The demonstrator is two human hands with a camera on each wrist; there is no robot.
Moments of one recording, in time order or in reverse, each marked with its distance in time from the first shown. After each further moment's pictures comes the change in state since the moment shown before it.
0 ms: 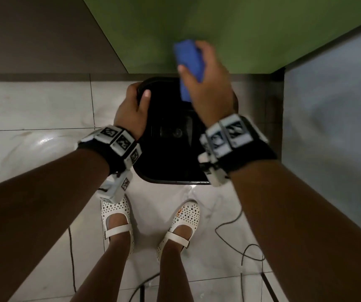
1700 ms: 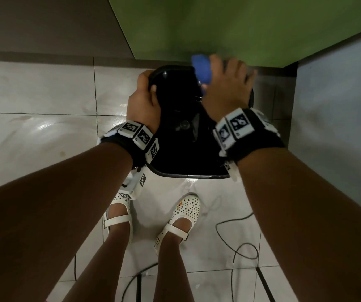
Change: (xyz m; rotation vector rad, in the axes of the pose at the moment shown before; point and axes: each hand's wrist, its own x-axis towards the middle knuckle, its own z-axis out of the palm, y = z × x) left_hand -0.003 0.000 0.015 0.033 0.135 0.026; right_hand 0.003 0.036 0.012 -0.801 -0.213 0.063
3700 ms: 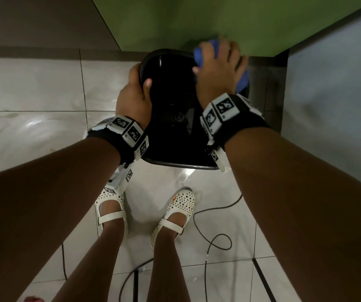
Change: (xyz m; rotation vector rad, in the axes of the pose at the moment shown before) left_hand -0.006 0.002 0.005 0.118 -0.070 0.003; right_hand 0.009 0.007 0.005 0.116 0.037 0.047
